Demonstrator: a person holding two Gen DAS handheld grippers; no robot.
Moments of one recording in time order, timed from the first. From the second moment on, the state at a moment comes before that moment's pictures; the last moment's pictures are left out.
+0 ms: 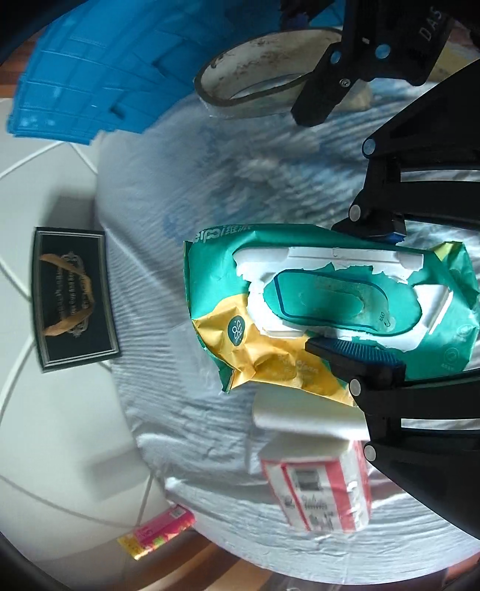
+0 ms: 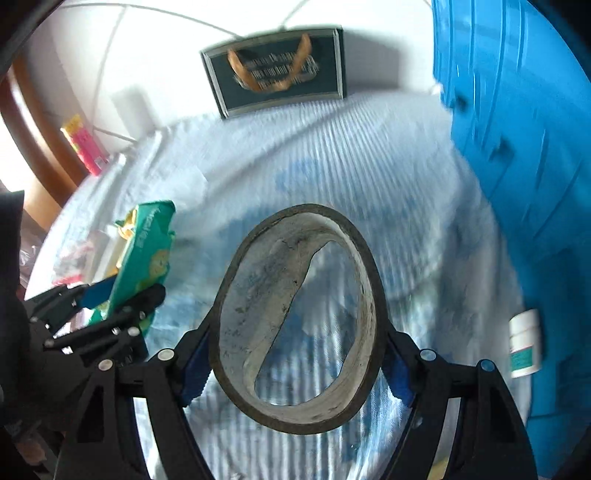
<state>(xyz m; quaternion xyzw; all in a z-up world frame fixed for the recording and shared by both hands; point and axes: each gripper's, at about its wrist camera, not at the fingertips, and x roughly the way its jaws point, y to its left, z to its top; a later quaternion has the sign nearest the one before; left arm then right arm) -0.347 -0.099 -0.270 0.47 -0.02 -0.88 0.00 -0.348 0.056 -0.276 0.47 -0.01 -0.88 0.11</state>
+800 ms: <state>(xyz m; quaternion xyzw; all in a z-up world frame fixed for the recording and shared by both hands) -0.242 -0.108 -0.062 0.29 0.00 -0.96 -0.04 -0.224 0.042 -0.039 0.27 0.03 -0.96 0.09</state>
